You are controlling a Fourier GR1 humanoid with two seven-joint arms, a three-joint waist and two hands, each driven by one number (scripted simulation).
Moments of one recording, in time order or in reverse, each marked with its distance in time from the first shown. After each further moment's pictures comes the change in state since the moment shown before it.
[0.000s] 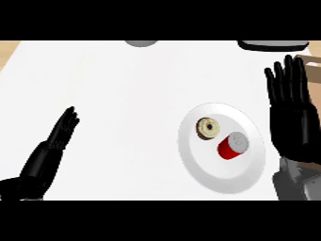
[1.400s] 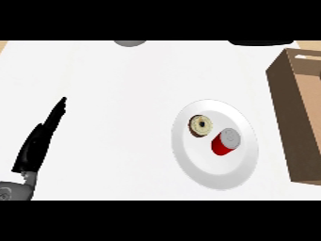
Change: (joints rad) left arm -0.165 0.069 0.045 0.260 -0.181 0.049 0.113; right arm 1.104 0.174 -0.113 -0.190 0.665 -0.295 -0.771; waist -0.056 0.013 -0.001
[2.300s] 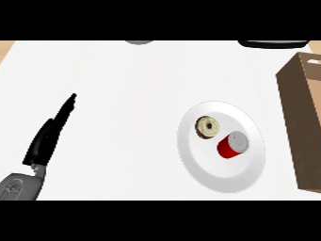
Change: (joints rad) left arm -0.056 -0.041 -0.002 0.058 -0.040 -0.032 -0.017; right arm 0.133 0.017 0.404 -0.284 0.807 -0.123 0.866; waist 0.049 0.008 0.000
